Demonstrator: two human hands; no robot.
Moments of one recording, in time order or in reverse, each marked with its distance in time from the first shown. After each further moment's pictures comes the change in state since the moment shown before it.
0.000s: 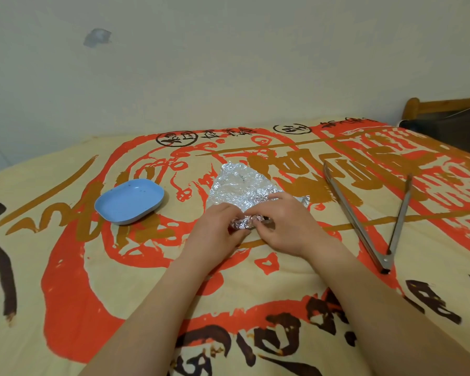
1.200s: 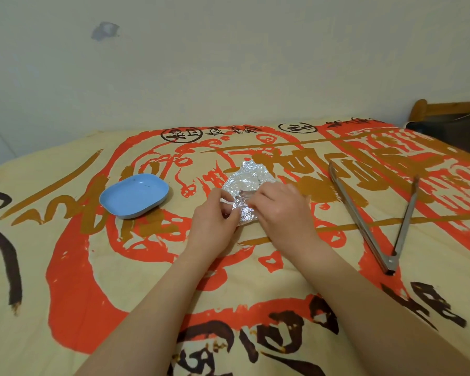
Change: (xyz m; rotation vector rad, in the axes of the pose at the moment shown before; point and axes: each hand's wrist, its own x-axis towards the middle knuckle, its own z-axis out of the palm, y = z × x) left_hand 0.003 -0.001 0.001 -0.296 0.154 -0.393; right_hand 0.013 -0.028 0.001 -0.284 0.258 -0.072
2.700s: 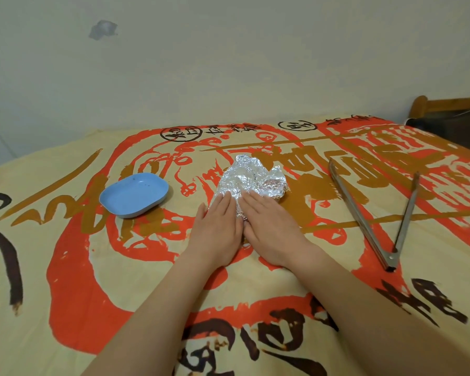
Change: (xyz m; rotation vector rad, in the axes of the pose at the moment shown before) left_hand -0.007 -0.007 0.004 0.682 -0.331 0.160; right_hand -0.015 -0.007 0.026 0.037 -0.561 0.127
